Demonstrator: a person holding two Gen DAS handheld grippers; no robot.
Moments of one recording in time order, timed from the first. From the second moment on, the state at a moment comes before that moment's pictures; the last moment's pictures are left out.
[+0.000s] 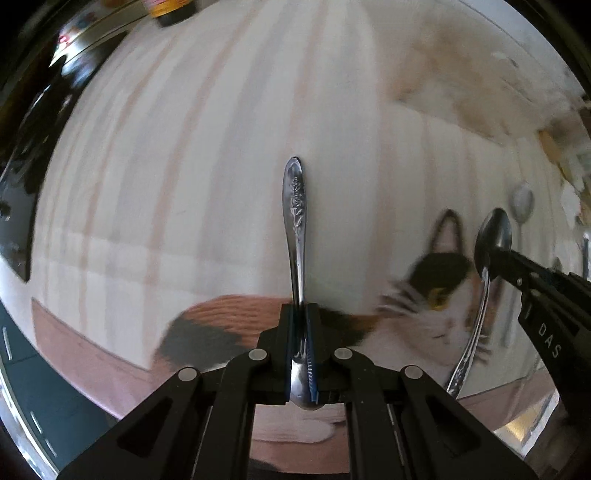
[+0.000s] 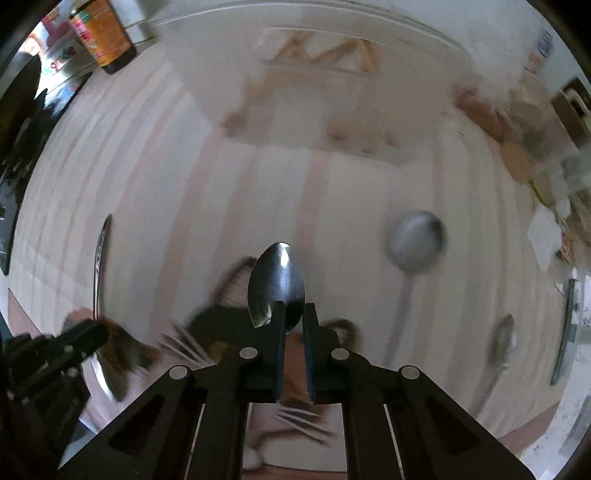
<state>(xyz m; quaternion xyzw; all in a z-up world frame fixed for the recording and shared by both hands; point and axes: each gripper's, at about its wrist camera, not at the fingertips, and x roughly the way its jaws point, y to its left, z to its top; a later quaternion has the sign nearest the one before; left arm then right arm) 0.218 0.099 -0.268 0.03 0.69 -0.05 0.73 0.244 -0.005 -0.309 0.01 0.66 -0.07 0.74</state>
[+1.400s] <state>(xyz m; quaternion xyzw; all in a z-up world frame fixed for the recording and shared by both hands) 0.221 0.101 -0.206 -0.06 0.66 -0.07 0.75 0.203 -0.131 -0.259 0.25 0.64 -0.05 0.73</state>
